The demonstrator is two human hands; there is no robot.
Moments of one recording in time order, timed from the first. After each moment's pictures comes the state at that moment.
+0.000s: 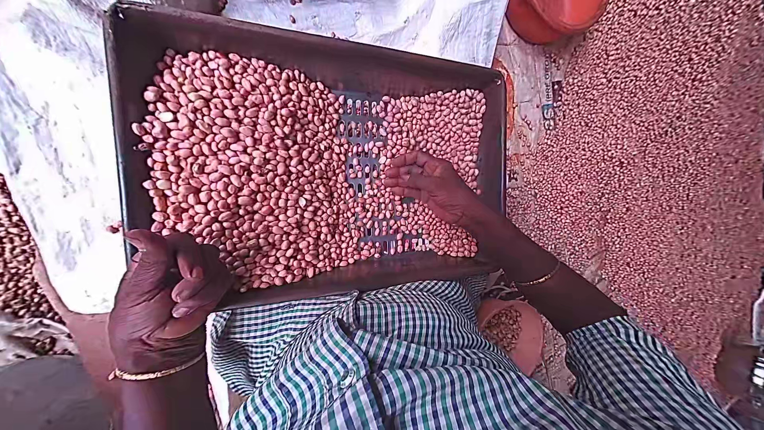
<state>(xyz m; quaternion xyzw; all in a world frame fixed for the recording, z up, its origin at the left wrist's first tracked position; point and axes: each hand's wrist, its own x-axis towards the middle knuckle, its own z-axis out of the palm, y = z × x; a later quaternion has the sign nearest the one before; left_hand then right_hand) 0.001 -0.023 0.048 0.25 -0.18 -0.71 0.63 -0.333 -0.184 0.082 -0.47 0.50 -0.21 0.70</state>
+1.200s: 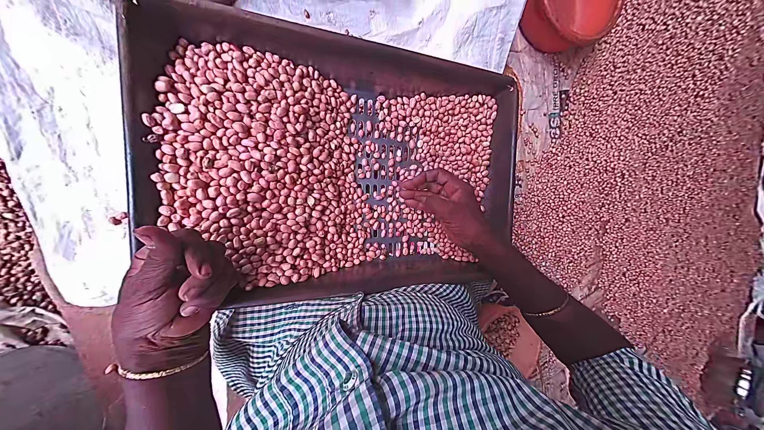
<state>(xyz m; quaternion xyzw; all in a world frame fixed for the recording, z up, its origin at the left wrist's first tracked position) 0.002 -0.020 0.046 0.28 -0.19 -0.70 0.63 -0.341 -0.154 0.088 -0.53 0.48 -0.21 0.67</state>
